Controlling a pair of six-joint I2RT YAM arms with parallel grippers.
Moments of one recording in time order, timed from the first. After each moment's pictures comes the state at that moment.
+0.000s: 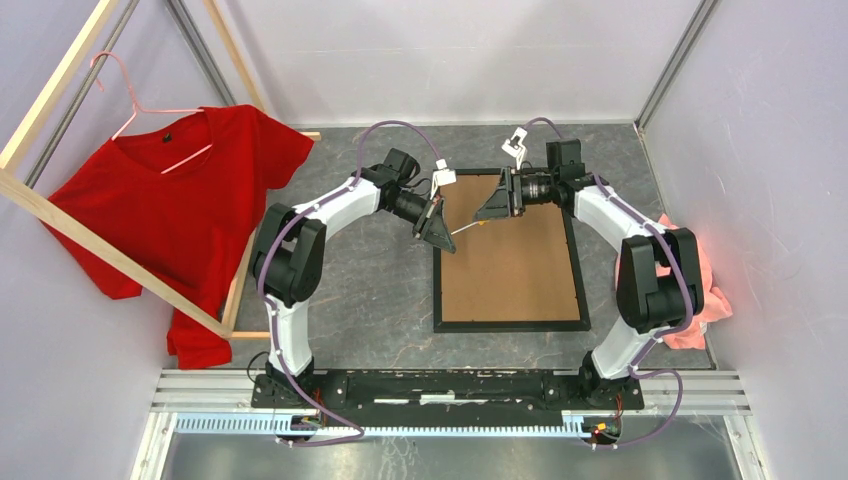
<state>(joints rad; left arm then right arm) -0.49 1.99 1.47 -0.61 1.21 0.24 0.18 1.71 1.19 -0.25 -1.17 0.20</state>
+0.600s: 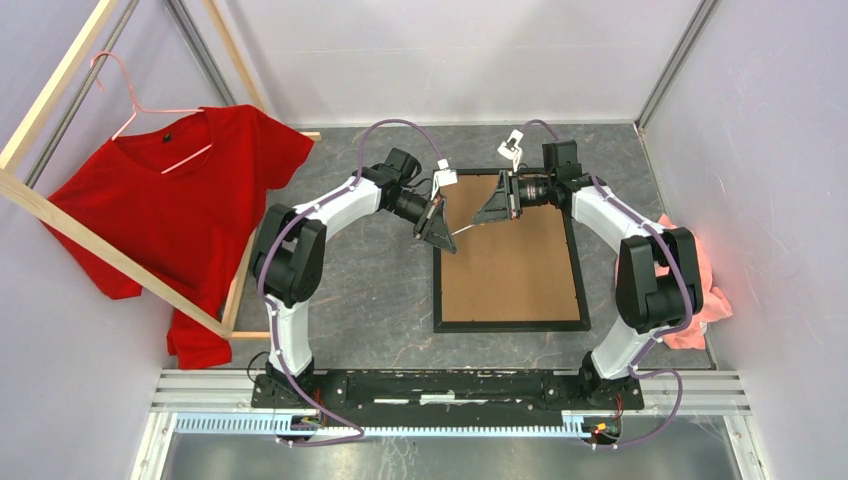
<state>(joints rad) -0.49 1.99 1.48 -0.62 1.21 0.27 0.21 1.71 1.19 -0.26 -1.18 0.20</state>
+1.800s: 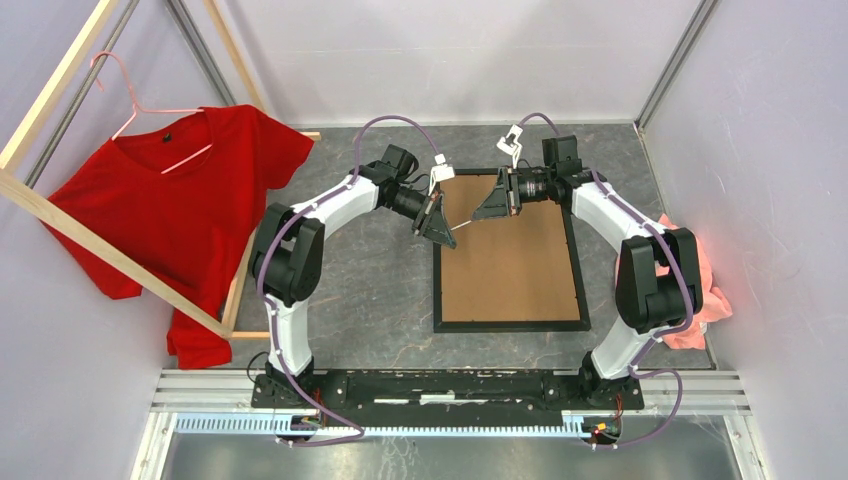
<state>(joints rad) -0.47 1.99 1.49 -0.59 1.23 0.27 0.21 1.71 1.23 -0.30 -1.19 0.12</state>
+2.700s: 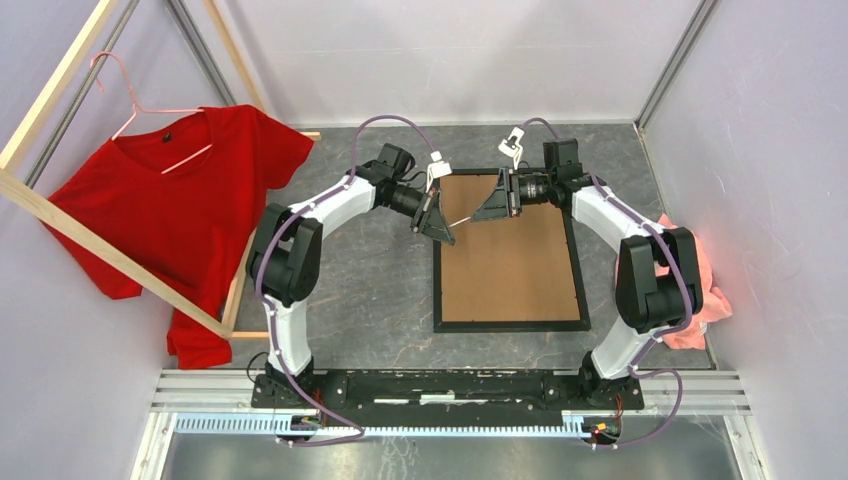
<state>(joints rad) -0.46 1.98 1.47 -0.52 1.24 0.20 0.20 1.71 1.19 -0.22 -1.21 0.24</state>
